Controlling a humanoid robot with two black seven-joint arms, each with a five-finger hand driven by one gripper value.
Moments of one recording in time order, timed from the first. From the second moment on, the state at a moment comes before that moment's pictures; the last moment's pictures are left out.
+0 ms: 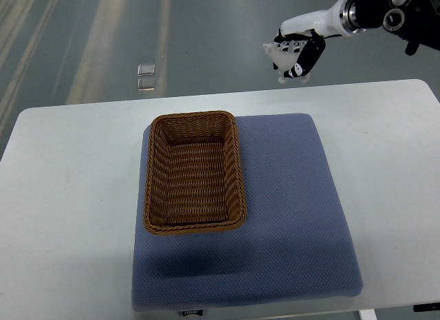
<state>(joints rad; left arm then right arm) -0.06 0.00 -0.19 -0.29 0.01 -0.02 0.10 1.62 -0.54 -0.05 1.10 -0.96 0.50 -0.20</state>
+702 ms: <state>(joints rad) -0.06 0.00 -0.19 -0.28 0.01 -0.02 0.10 1.45 -0.03 -0.05 0.91 -0.96 0.20 -0.15</state>
